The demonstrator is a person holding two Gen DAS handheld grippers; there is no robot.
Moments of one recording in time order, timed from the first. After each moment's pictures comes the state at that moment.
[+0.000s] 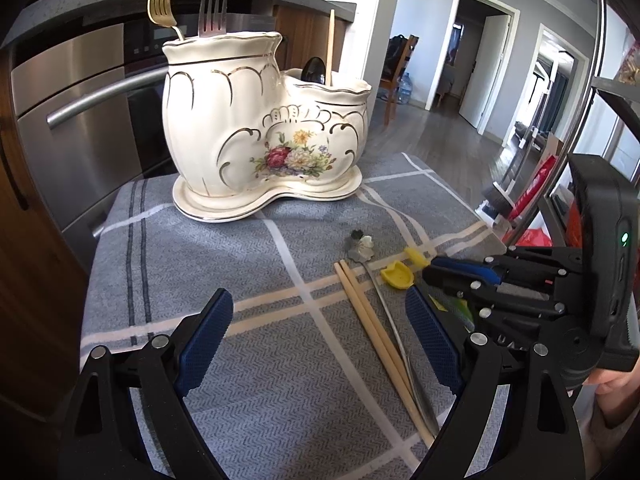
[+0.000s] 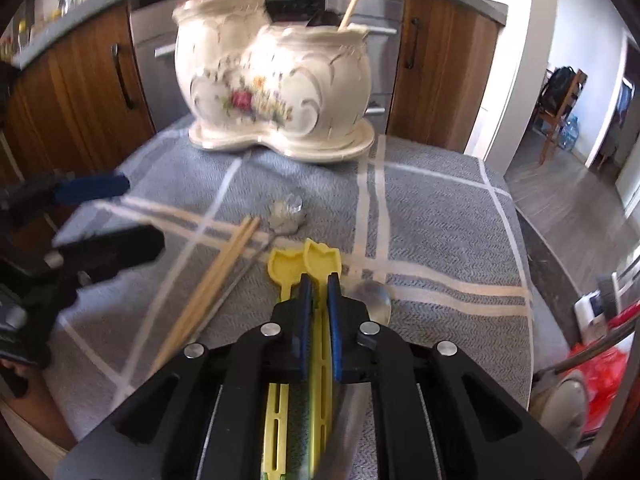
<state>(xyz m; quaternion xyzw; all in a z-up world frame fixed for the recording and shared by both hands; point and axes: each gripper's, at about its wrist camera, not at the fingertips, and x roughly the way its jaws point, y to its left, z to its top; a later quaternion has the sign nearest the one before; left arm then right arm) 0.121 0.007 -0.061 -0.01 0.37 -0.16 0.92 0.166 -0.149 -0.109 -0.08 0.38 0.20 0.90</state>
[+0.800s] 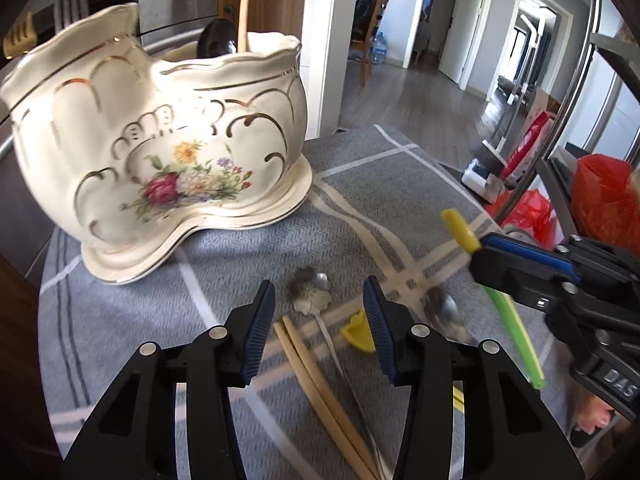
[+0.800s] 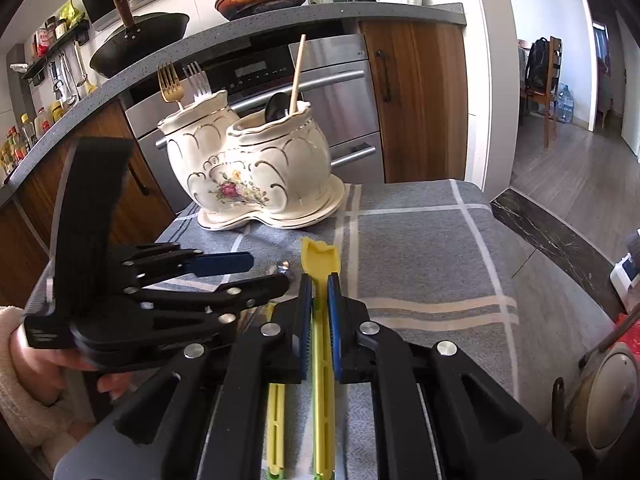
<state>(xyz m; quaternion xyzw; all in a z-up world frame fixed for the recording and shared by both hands) 0.188 -0.058 -0.081 0.05 0.43 -0.19 0.88 0.164 -0.198 -0.081 0.04 0.33 0.22 0.92</state>
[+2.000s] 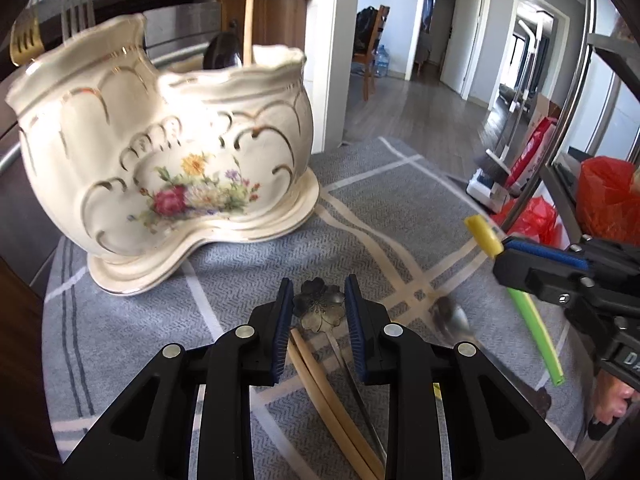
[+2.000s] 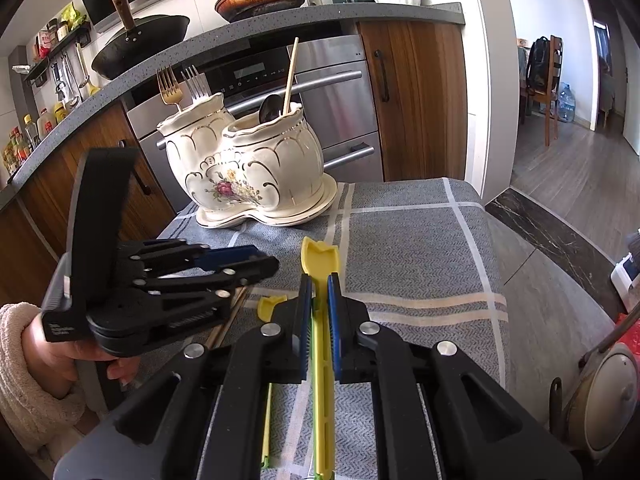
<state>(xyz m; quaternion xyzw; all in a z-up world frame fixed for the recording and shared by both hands) 0.175 -0.049 -0.074 0.05 0.39 -0.19 0.90 0.161 -0.208 -0.080 0.05 0.33 0.22 0.92</state>
